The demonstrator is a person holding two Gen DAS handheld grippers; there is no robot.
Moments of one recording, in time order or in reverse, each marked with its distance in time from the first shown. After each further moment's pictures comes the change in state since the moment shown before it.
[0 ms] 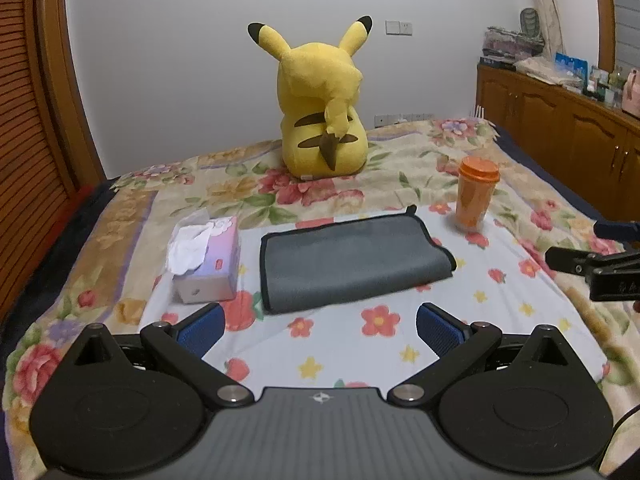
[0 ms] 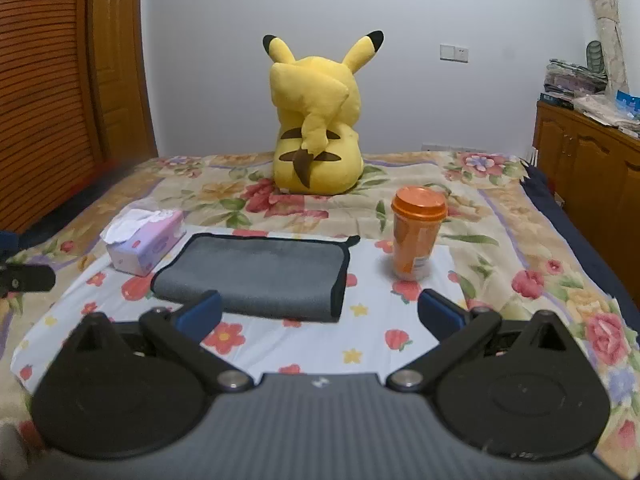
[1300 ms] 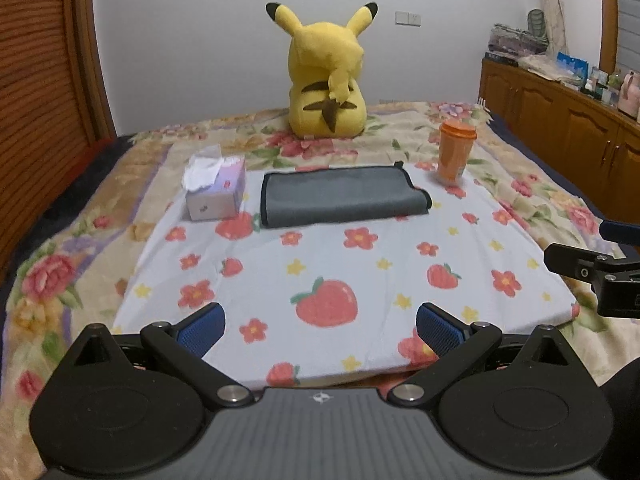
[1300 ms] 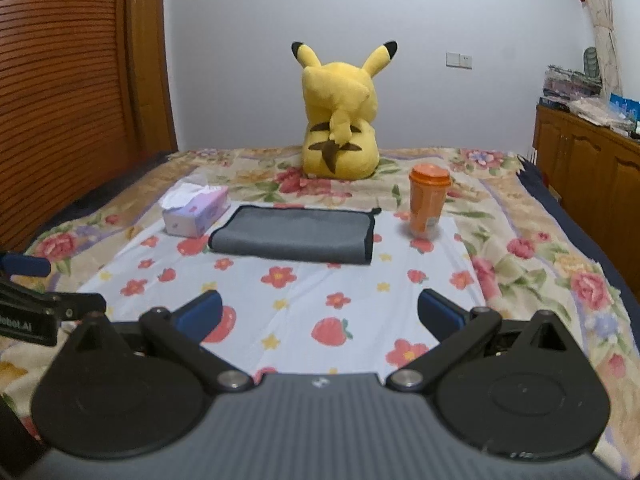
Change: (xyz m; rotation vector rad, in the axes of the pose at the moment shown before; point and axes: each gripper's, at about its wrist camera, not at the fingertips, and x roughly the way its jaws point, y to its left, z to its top) left arm -0.068 -0.020 -0.100 -0.075 0.039 -0.001; right arm -0.089 0.046 -0.066 -0.015 -0.010 0.011
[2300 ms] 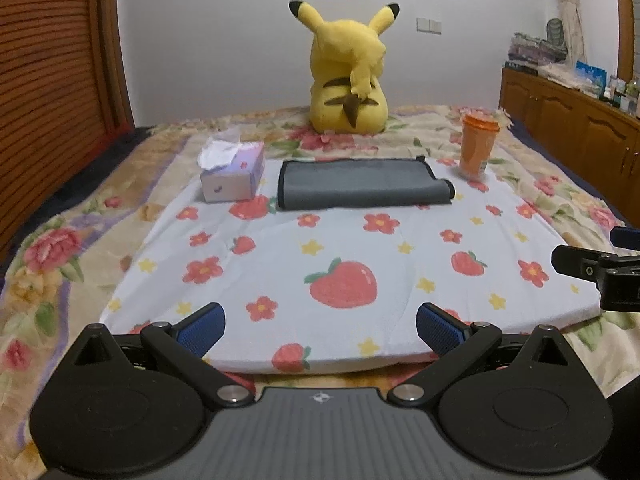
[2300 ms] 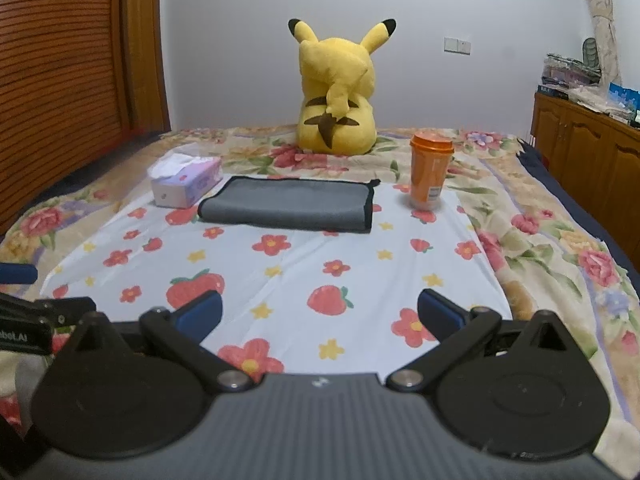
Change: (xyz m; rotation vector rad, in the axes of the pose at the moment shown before) left arm 0.022 0.003 -0.037 -0.035 -0.053 0.055; right arm 0.022 0.005 -0.029 -0.003 0.010 -0.017
